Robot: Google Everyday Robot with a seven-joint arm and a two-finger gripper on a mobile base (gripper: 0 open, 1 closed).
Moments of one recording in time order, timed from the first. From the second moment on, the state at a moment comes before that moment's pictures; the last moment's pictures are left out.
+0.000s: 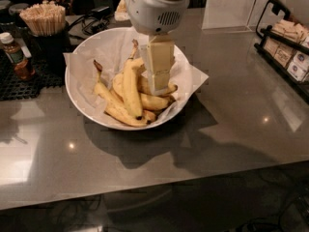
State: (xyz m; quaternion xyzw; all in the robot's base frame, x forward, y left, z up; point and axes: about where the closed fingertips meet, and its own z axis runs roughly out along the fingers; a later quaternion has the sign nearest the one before) arm 0.502 0.036 0.992 -0.84 0.51 -0.03 0.20
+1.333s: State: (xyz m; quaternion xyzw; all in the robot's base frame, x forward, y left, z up) arm 0.516 0.066 0.906 -0.91 0.35 0.15 0.15
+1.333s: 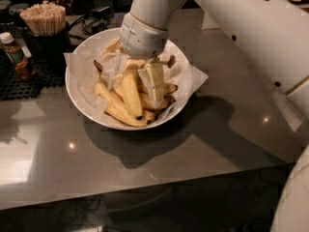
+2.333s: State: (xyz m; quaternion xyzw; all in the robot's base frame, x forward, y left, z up) arm 0.508 0.081 0.883 -0.91 0.34 0.19 0.16
